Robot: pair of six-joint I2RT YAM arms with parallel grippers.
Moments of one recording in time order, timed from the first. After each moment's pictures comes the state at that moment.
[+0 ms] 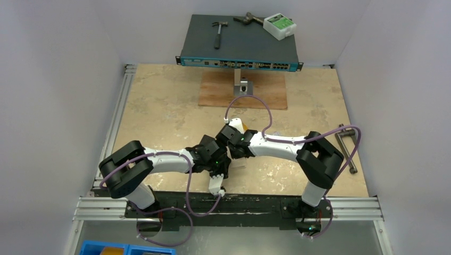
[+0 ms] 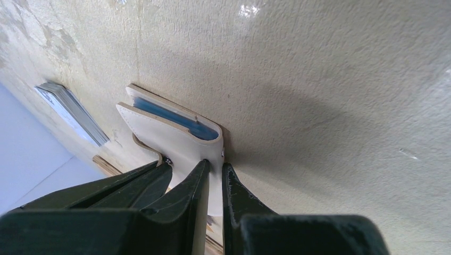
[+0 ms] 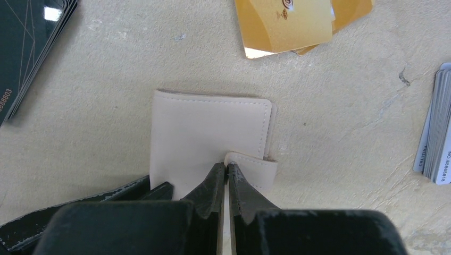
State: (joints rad) left arm -0.98 1.57 0.67 -0.13 0.21 2.02; right arm 0.99 1.75 1.08 -0.55 0.40 0.66
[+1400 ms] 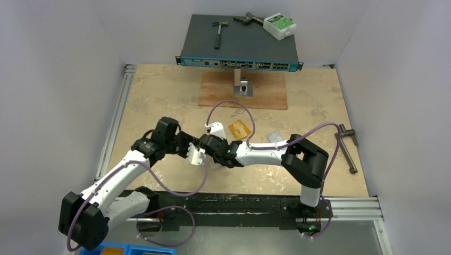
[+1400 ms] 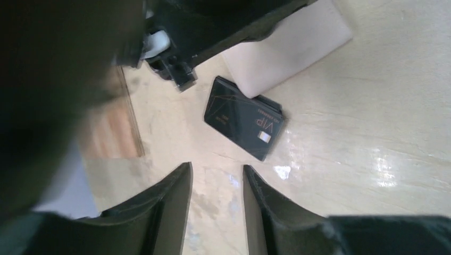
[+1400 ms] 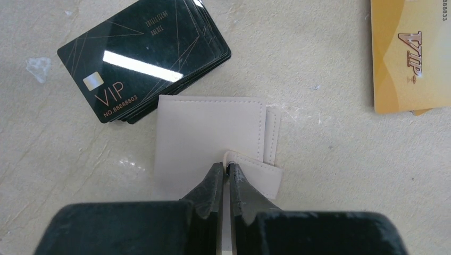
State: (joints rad) left arm -0.49 1.00 0.64 -0.47 0.39 1.44; right arm 1.14 1.88 1.09 -0.27 0.48 0.65
